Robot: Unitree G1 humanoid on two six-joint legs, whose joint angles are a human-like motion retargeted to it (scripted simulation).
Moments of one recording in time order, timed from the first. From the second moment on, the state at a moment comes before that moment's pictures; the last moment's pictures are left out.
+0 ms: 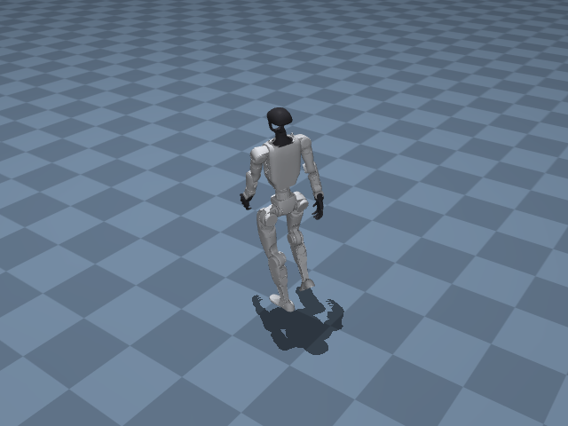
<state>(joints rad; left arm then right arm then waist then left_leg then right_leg) -0.33 0.01 0.29 1.51 0.13 -0.19 -0.03 0.17 -0.18 -0.41 1.64 -0.18 -0.18 0.11 -0.04 0.01 -0.09 0.08 0.00 0.17 0.06 -0.14 0.11 -0.25 -0.03 -0.11 0.60 0.39 -0.02</state>
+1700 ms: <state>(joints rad) -0.02 0.21 0.27 1.70 0.17 -0.14 -0.08 -0.09 -0.16 -0.32 1.63 -0.17 -0.24 0.09 0.24 -0.07 -0.10 -0.01 -0.07 0.10 0.09 -0.13 0.06 -0.01 -0.05 -0.43 0.24 0.08 -0.10</state>
